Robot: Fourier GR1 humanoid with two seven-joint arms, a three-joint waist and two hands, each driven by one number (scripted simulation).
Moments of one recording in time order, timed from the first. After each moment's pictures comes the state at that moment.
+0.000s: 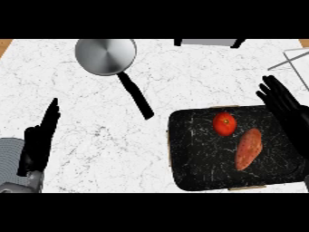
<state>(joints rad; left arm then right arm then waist) -0.05 0.45 -0.28 -1.49 0.14 0.42 0.14 -0.10 -0.44 0.05 -1.68 -0.38 0.12 0.14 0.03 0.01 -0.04</state>
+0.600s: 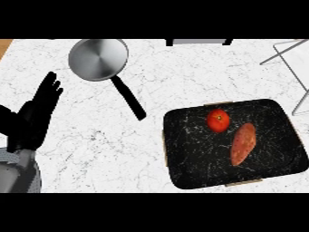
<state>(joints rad) -0.18 0.44 -0.18 -1.55 0.30 0.29 0.16 -0.09 -0.45 -0.29 -1.55 -0.36 -0.17 0.11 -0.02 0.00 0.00</state>
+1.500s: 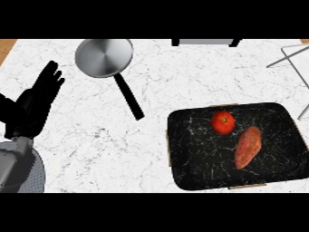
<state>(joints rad) -0.26 0.43 -0.12 -1.49 0.33 0.19 0.17 0.10 -0.87 -0.17 -1.94 -0.22 0.12 0.56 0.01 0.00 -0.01</state>
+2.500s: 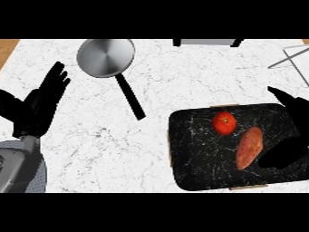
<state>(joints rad) -0.27 0.37 -0.11 -1.47 0.29 0.17 0.16 -0.33 -0.79 0.37 -1.86 0.10 0.18 1.10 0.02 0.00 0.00</state>
